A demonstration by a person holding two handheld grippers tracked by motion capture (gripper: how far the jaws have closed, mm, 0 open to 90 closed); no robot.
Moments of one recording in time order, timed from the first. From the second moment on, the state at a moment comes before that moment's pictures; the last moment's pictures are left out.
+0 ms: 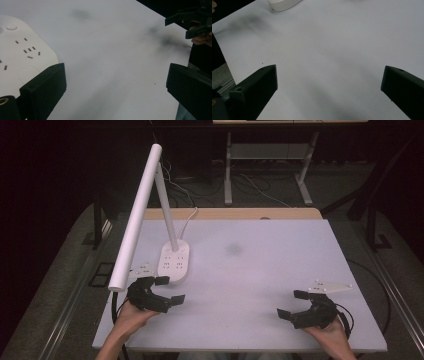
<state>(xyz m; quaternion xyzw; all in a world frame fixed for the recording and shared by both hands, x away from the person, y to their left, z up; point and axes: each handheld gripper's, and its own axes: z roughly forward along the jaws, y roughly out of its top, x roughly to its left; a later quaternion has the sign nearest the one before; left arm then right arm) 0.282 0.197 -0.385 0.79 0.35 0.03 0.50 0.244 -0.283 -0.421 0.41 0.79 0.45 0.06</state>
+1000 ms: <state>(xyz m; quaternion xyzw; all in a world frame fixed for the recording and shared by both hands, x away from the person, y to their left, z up) 0.321 0.210 -0.365 0.79 0.36 0.05 0.48 0.244 -0.285 -0.422 0.41 0.79 0.45 0.07</state>
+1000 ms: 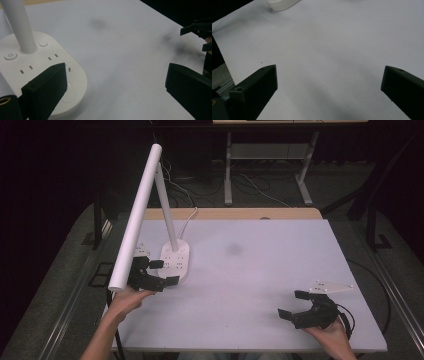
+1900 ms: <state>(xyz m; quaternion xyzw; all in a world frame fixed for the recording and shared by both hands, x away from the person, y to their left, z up) 0.359 0.228 -0.353 0.79 0.39 0.06 0.47 0.243 -0.286 -0.422 0.41 0.79 0.46 0.07</state>
